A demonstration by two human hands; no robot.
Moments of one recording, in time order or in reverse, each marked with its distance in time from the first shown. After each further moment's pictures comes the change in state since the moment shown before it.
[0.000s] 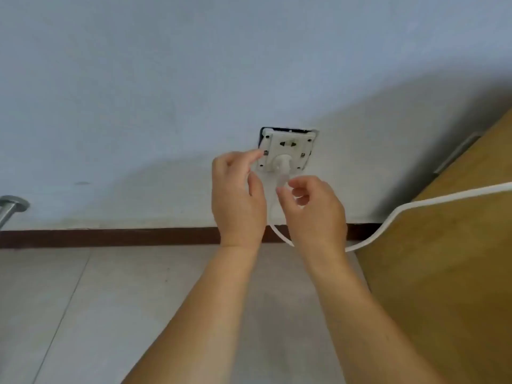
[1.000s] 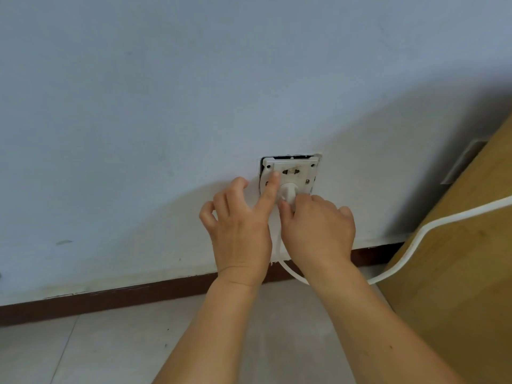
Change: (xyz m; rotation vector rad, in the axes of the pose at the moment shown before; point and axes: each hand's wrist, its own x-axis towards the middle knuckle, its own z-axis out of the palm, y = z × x) left_hand 0.009 -0.035 0.014 0.512 -0.121 0.353; right_hand 0.033 0.000 0.030 -0.638 0.103 -0.152
